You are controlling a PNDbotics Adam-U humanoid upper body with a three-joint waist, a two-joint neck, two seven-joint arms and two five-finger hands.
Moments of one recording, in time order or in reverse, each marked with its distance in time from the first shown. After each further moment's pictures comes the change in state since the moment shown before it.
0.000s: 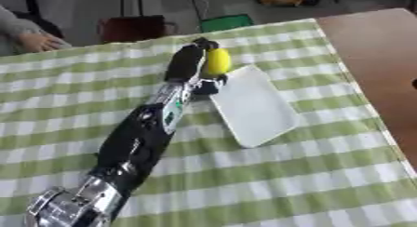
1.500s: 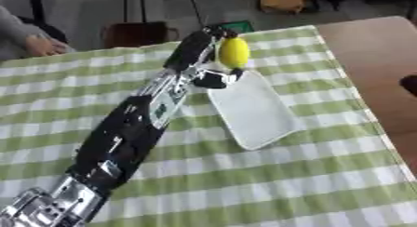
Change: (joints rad) left arm 0.034 0.099 -0.242 -0.255 0.206 -0.165 -0.265; right arm 0.019 0.000 -0.001 0.000 -0.001 -0.002 0.001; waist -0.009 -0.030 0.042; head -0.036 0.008
